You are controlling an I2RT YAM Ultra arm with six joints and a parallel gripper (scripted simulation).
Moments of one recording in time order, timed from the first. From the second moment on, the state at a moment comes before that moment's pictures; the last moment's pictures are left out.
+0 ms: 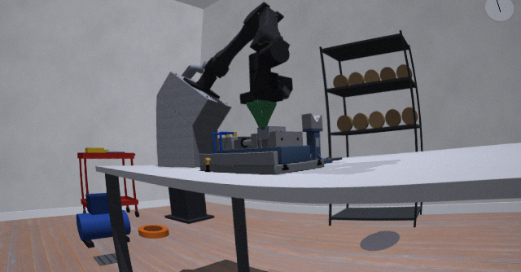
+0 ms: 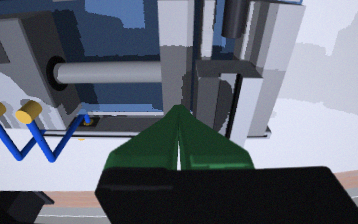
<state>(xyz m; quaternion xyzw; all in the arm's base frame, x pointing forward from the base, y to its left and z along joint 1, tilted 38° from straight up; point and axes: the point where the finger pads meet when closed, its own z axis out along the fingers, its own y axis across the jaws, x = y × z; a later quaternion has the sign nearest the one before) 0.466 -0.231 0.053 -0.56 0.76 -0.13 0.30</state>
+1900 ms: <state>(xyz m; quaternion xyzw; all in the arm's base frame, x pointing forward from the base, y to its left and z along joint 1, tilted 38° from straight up) 0.473 -0.234 0.056 -0.56 0.76 -0.12 0.29</state>
